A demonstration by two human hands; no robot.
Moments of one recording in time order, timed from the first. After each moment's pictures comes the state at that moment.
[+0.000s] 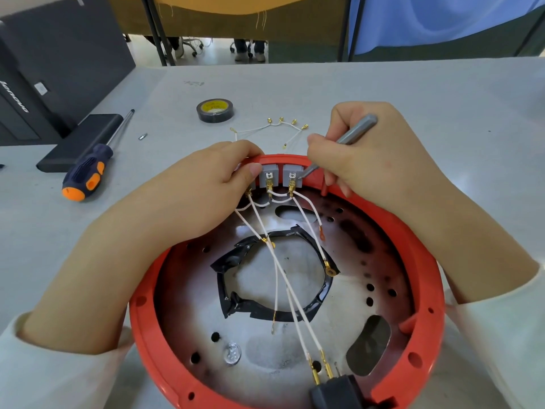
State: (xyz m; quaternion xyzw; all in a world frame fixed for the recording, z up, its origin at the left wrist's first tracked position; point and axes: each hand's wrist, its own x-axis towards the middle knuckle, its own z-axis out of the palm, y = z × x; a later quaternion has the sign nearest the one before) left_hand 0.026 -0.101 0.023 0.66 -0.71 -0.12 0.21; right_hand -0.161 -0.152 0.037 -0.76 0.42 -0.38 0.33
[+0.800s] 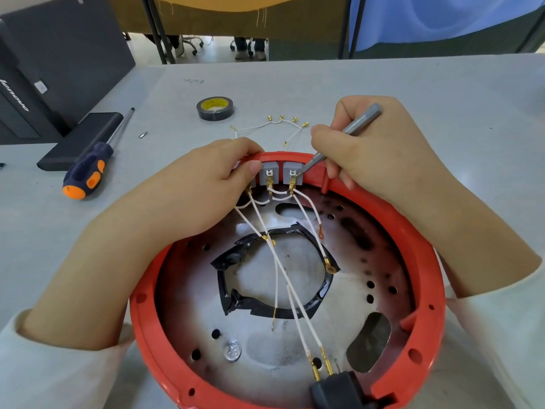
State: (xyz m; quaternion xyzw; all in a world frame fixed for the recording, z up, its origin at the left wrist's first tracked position) left_hand 0.025 -0.099 0.024 0.66 -0.71 -0.13 0.22; right_hand -0.162 -0.157 0.036 -0.74 0.42 -0.40 0.35
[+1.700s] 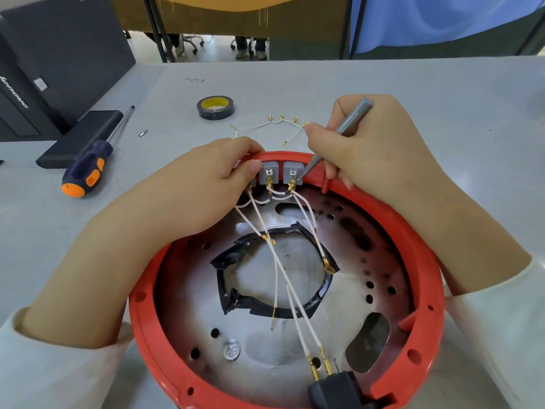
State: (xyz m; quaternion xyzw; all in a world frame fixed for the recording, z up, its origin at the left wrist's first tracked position) left_hand 0.026 -0.100 0.024 0.66 -0.71 -0.12 0.21; right_hand -0.160 -0.157 0.037 -0.75 0.42 -0.39 0.31
